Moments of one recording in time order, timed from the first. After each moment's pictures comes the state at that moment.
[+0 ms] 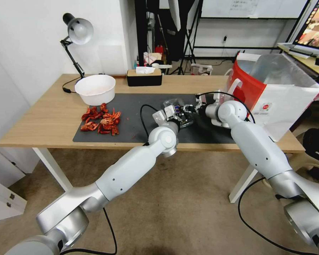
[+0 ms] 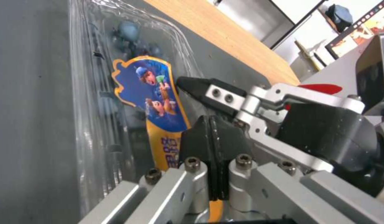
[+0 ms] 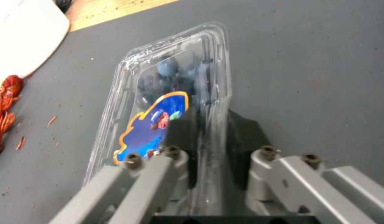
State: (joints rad) left arm 0.39 -1.40 0.37 -1.39 -1.40 0.04 -0.59; right arm -0.33 1.12 -0.01 1.20 1.12 -0.73 0.01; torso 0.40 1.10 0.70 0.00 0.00
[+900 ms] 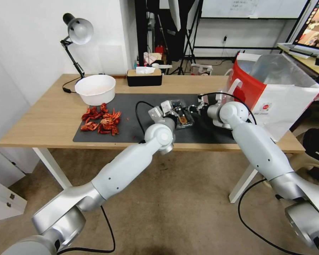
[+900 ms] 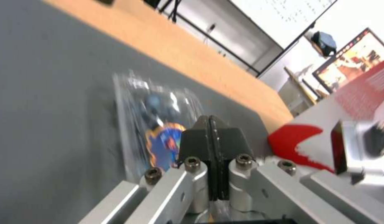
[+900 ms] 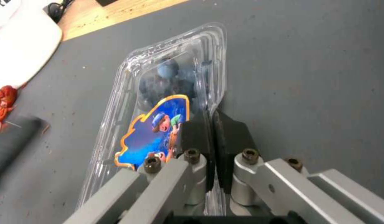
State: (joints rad) left arm 0.40 -1.33 0.32 -1.46 -1.37 0.02 -0.56; right arm -0.34 1.12 0.01 1.20 1.15 -0.73 0.04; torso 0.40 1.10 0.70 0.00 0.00
